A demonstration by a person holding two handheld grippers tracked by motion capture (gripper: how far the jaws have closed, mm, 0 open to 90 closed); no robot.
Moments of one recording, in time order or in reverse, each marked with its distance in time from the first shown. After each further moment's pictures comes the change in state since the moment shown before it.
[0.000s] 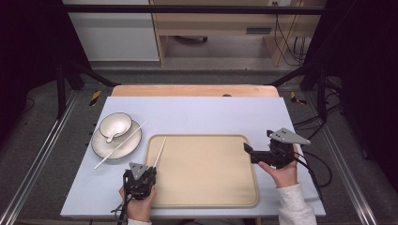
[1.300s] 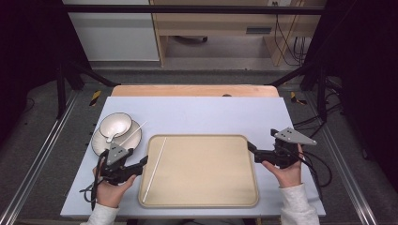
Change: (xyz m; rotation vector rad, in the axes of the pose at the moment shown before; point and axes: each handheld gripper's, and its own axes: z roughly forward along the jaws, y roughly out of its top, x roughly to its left) left arm 0.060 0.060 -0.038 -0.066 -0.189 0.214; right arm -0.005 0.003 -0.009 -0.029 -0.010 0.016
